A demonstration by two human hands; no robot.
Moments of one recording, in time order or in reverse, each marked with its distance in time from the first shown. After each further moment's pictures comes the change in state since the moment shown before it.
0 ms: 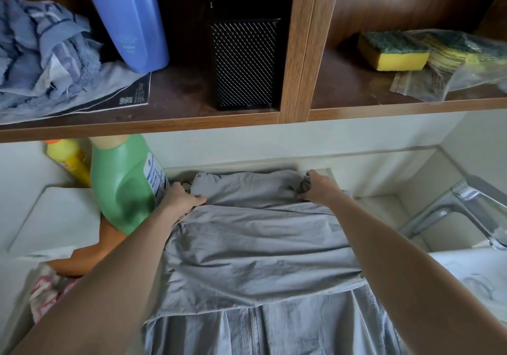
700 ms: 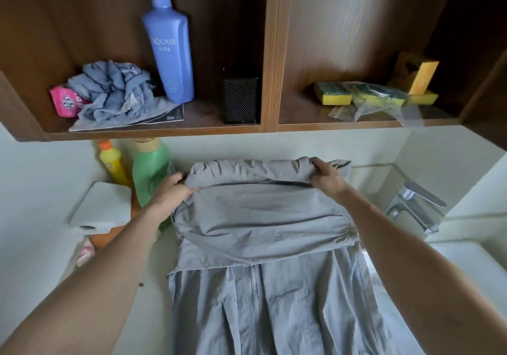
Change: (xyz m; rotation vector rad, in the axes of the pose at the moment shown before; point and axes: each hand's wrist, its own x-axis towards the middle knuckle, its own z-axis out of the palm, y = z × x) left_hand -0.154 0.026 -0.067 -0.289 -0.012 0.359; right_hand -0.151 0.000 -0.090 0.730 0.256 -0.370
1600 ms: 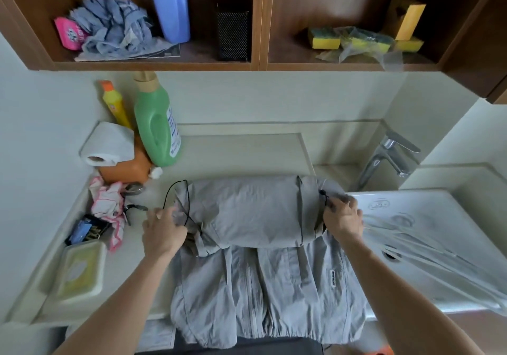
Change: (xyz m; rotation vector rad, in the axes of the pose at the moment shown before) left_hand -0.197 -0.150 0.054 0.609 0.246 -0.196; right_hand -0.224 0.106 0.019 -0.557 0.231 0.487
